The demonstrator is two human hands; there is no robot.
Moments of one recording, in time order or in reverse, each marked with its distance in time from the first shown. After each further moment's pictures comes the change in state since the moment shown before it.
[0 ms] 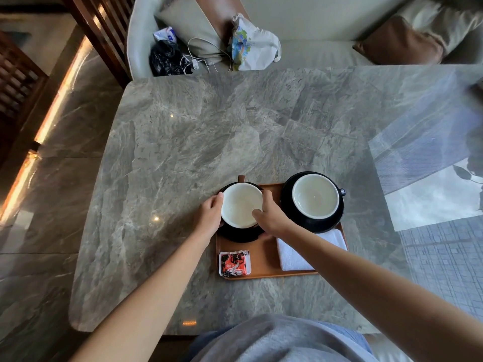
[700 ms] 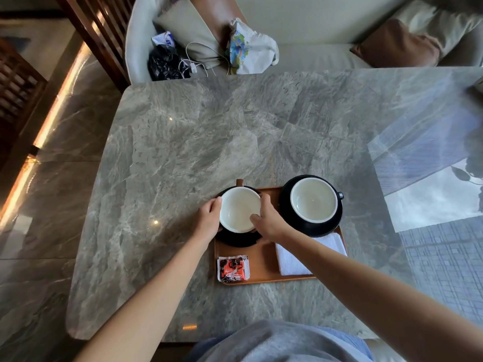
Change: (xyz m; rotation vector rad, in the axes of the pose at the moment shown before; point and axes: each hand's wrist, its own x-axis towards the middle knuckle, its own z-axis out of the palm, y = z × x) left_hand 0.005 -0.003 0.000 0.032 -0.007 0.032; right_hand 0.004 0.006 0.003 0.019 0.011 -0.005
